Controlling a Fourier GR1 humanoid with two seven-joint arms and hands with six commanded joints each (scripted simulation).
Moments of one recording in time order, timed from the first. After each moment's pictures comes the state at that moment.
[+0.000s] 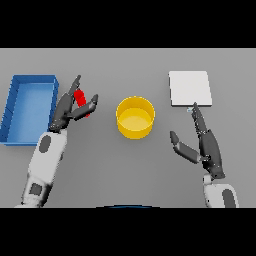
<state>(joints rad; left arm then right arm) -0.46 0.07 0.02 -1.00 -0.18 0.02 -0.08 0.11 -0.06 0.12 -1.71 0.20 -0.02 -0.10</state>
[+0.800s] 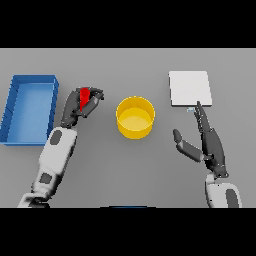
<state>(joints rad) -0.58 0.01 0.08 -0.76 -0.18 0.13 -0.26 0.10 -0.07 0.11 -1.73 0.17 0.00 -0.08</state>
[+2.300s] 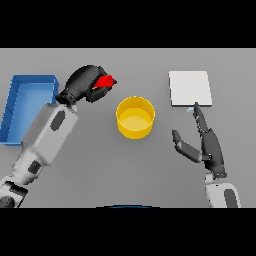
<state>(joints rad) -0.73 0.23 -0.30 -1.06 -0.56 -0.11 0.06 0.10 -0.08 0.12 -1.72 0.22 -0.01 -0.09</state>
